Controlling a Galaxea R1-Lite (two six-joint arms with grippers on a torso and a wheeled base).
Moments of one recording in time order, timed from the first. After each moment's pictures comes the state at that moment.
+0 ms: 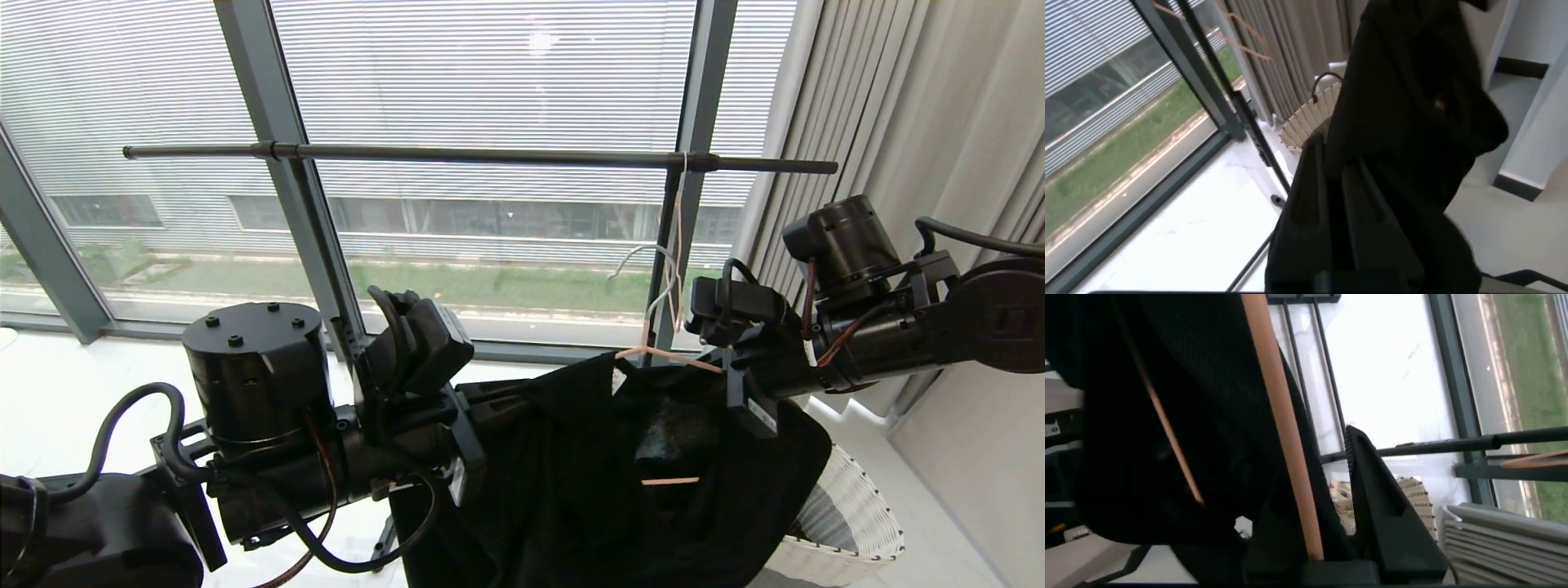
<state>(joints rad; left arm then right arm) -0.60 1.64 -0.56 -0.89 -0.41 0.35 0.56 1.74 -1.24 0.24 0.37 -0.70</state>
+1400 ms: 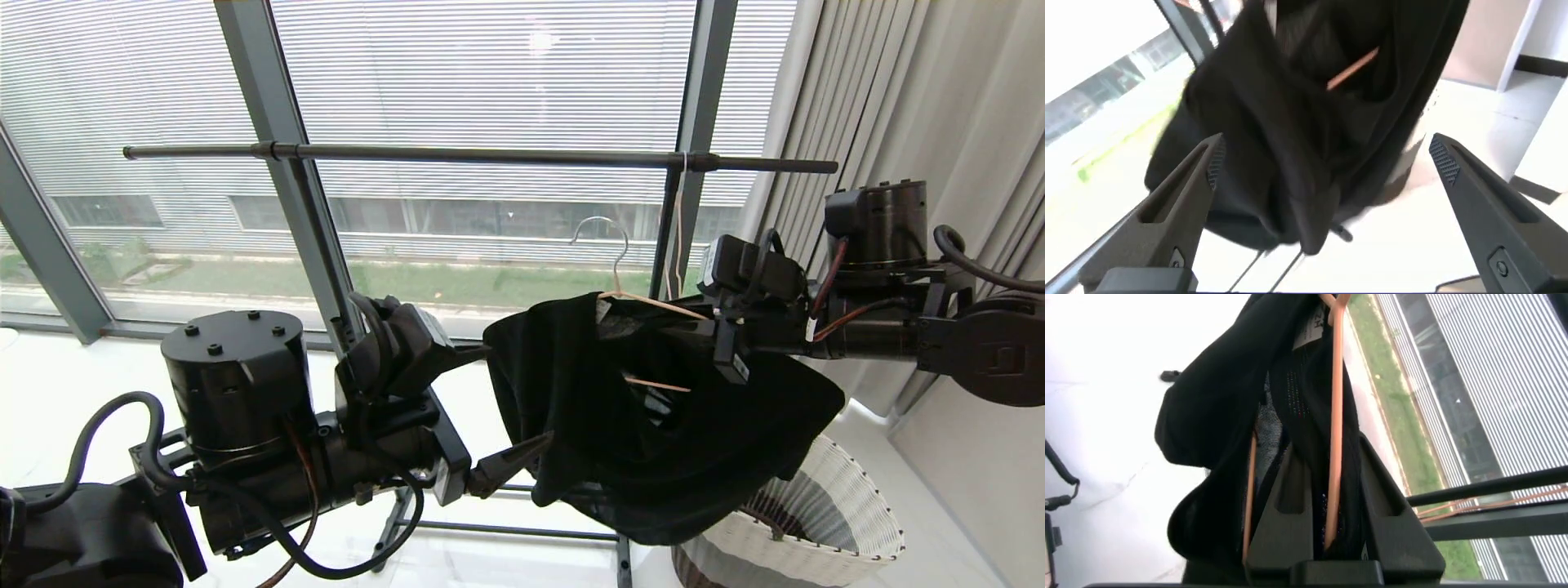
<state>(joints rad) -0.56 1.62 -0.52 -0.89 -0.36 0.34 0.52 1.73 -1.11 -0.27 0.44 -0.78</state>
